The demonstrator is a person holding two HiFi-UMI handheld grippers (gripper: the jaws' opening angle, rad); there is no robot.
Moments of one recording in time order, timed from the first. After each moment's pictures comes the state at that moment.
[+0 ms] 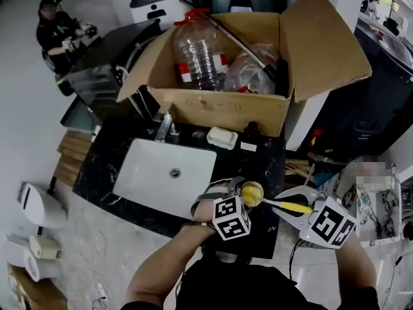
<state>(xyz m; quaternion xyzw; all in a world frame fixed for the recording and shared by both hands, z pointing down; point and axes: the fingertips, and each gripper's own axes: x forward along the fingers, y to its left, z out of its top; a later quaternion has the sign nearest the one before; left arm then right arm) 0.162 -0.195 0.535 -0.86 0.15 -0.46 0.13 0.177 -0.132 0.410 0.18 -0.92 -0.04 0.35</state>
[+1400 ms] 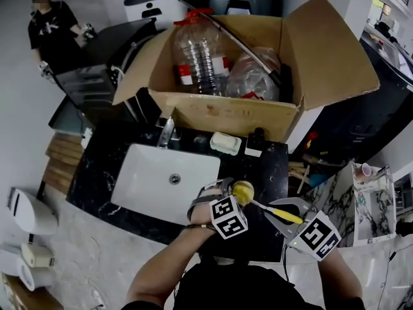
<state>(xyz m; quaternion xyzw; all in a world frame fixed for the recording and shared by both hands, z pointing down) 0.111 -0.235 0.553 -0.86 0.19 -0.47 0.11 0.131 -0.152 0.430 0.29 -0.91 0.03 0.30</state>
